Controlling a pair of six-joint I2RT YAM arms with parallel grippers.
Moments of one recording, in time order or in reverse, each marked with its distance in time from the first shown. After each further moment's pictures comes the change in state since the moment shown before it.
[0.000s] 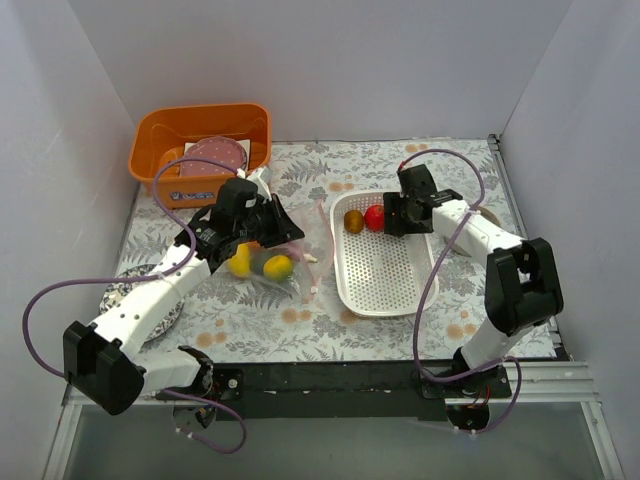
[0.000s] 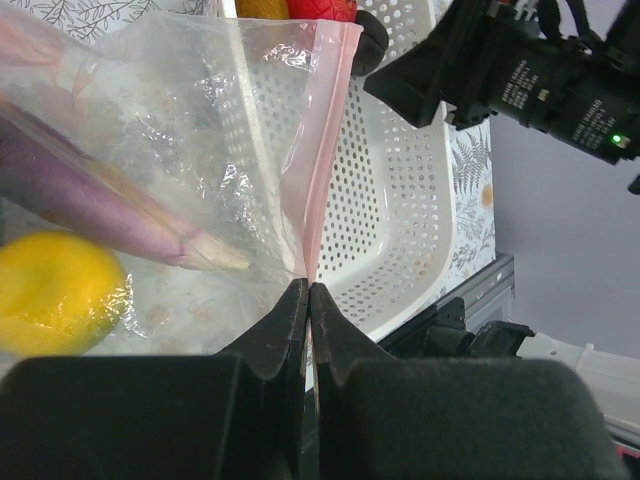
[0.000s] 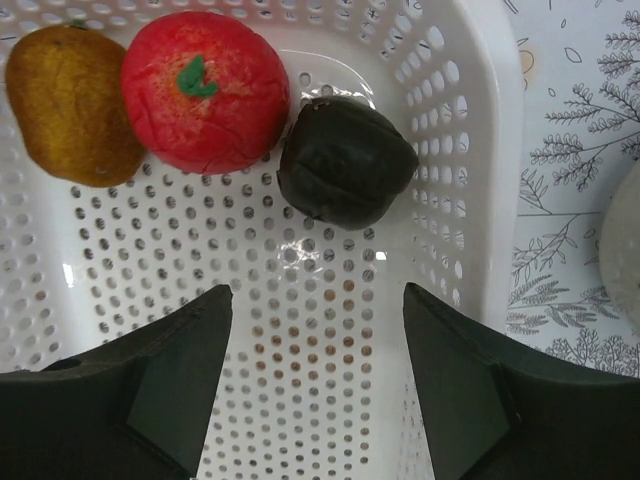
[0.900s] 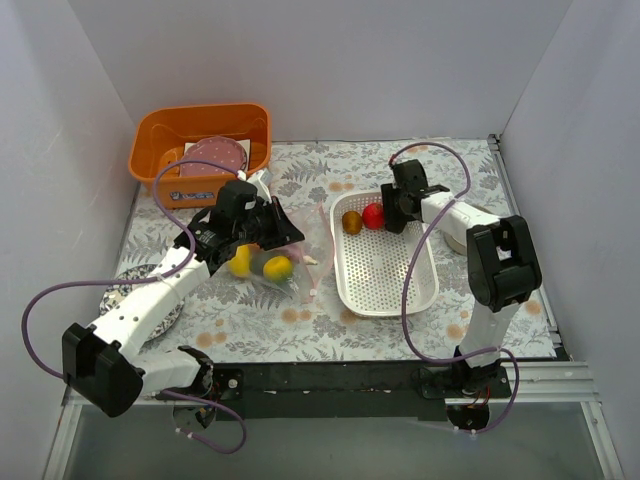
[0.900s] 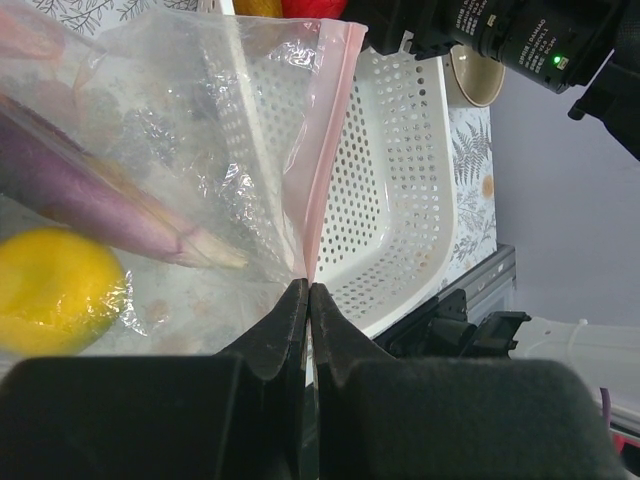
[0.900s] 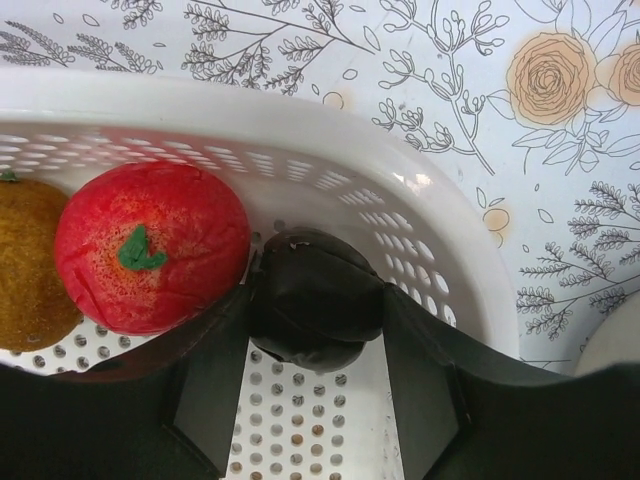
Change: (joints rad) left arm 0.000 -0.012 -0.018 0.000 0.017 0.008; right arm -0.023 0.229 0.100 0.182 0.051 -0.131
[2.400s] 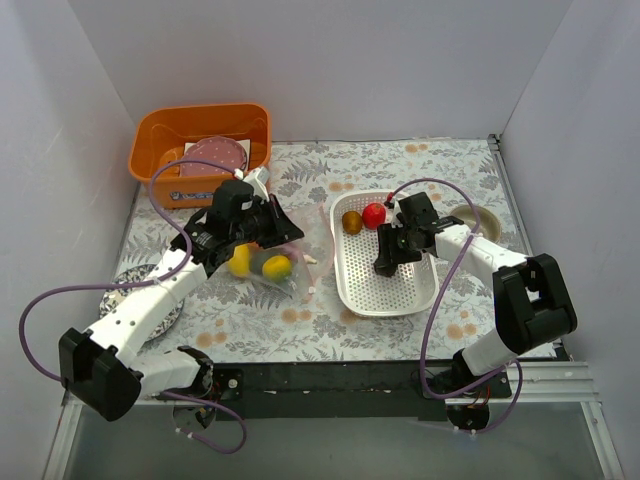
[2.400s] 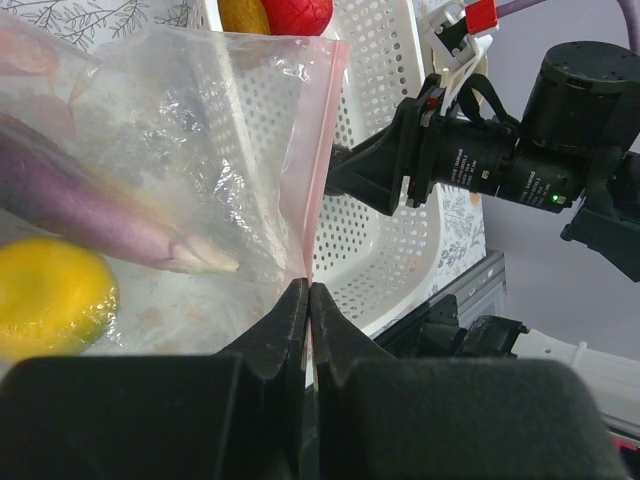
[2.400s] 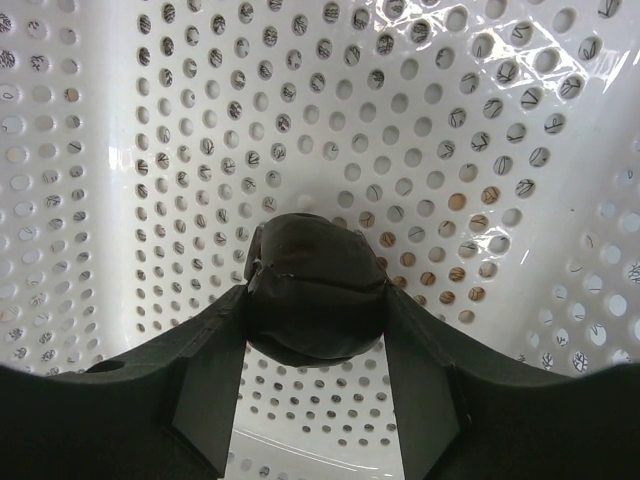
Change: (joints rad) left arm 0.000 -0.018 -0.003 0.019 0.003 -0.007; right arm 0.052 -0.315 -0.347 -0.097 -0.333 0.037
